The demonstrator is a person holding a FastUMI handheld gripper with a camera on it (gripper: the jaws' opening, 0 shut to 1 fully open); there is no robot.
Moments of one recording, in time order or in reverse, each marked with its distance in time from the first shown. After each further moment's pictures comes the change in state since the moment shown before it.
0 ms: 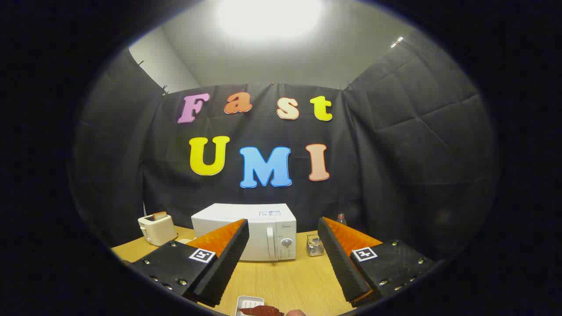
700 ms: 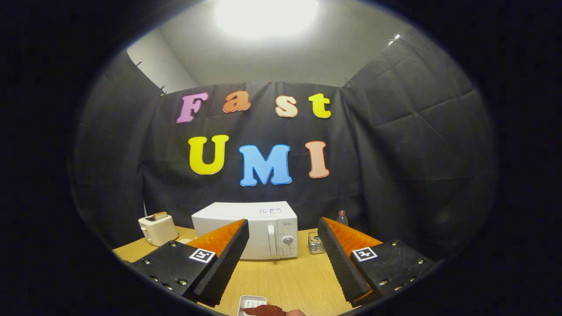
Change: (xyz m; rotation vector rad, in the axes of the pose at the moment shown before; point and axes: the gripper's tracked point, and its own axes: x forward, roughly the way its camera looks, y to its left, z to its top) arm 0.000 0.003 -0.015 0.019 0.024 0.000
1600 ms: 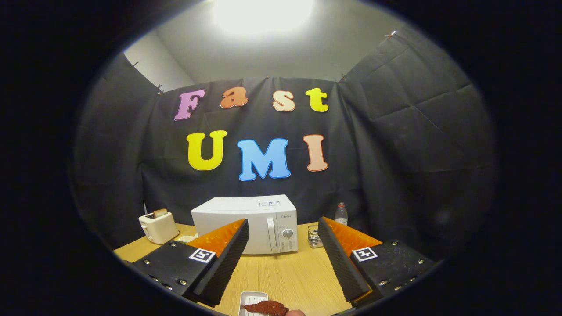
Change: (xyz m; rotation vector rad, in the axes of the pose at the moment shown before) arm -0.006 -0.002 -0.011 0.017 0.019 -0.009
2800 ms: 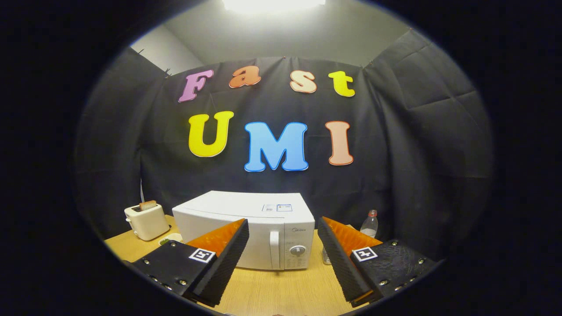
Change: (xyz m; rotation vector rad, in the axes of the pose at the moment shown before) arm 0.186 0.016 -0.038 -0.061 0.093 0.122
